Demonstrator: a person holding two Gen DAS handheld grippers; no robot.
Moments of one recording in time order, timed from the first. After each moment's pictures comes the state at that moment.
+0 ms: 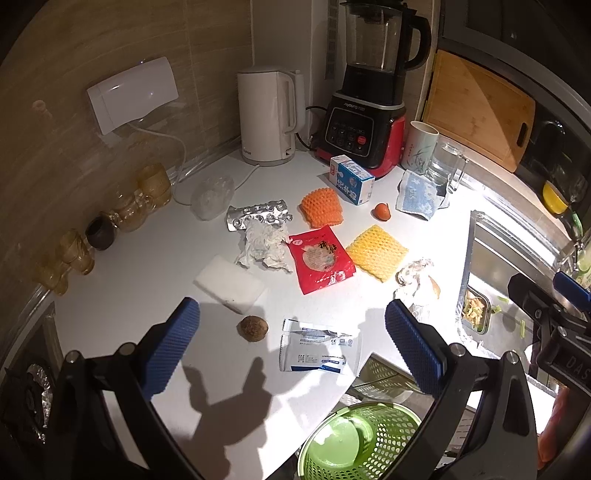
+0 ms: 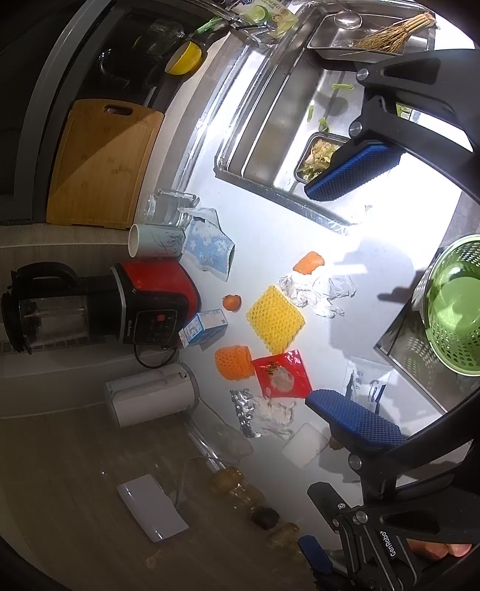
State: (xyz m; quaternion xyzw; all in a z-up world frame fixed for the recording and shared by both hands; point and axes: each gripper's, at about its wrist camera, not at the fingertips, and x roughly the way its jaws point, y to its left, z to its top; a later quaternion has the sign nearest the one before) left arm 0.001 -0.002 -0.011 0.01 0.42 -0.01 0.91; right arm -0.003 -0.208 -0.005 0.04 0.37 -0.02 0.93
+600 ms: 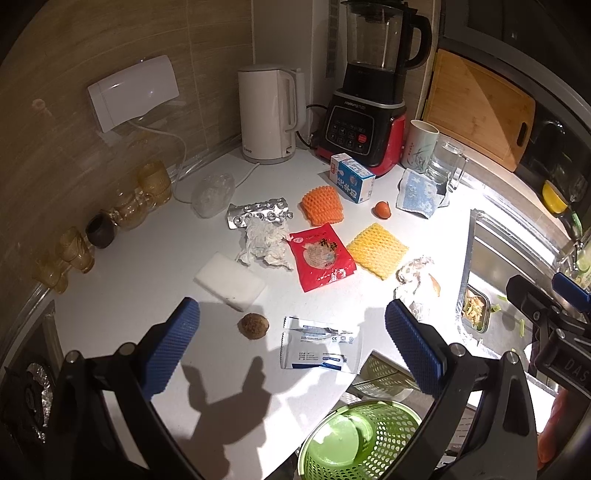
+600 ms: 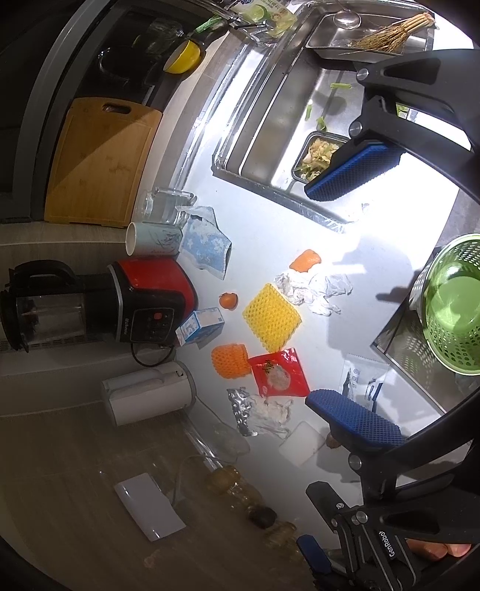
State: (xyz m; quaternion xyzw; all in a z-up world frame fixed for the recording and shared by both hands) left arm 0.001 -0.001 -0.011 0.01 0.42 -0.01 0.91; right arm -0.002 -0.207 -0.004 0.04 0.37 -0.02 0.93
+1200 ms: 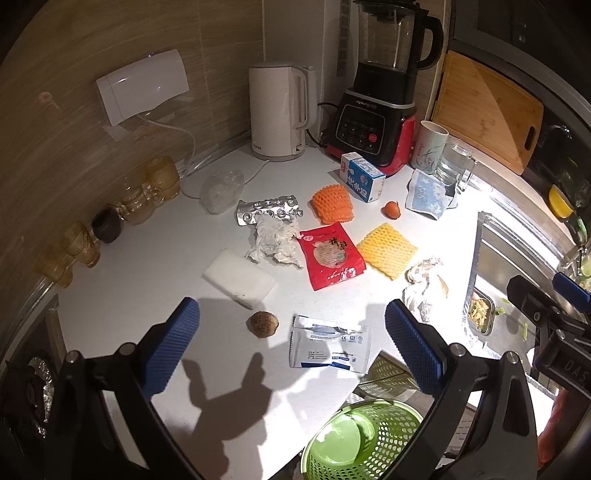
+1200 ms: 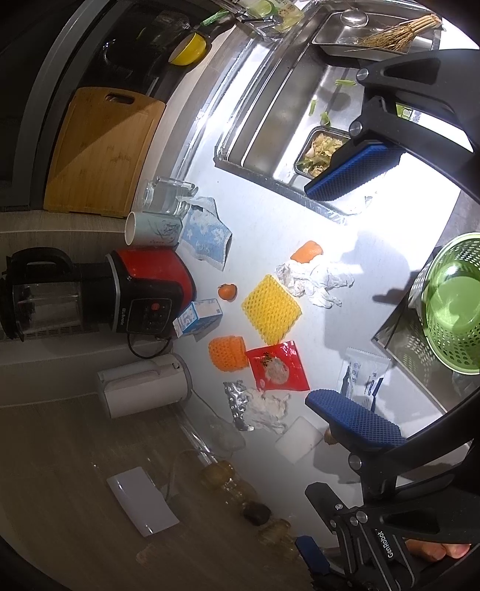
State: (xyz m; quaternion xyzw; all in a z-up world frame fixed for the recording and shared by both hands) left arm 0.005 0.007 -0.010 0.00 0.43 0.00 0.90; right arm 0.001 -0.194 -0.008 0.03 0.38 -0.01 0.92
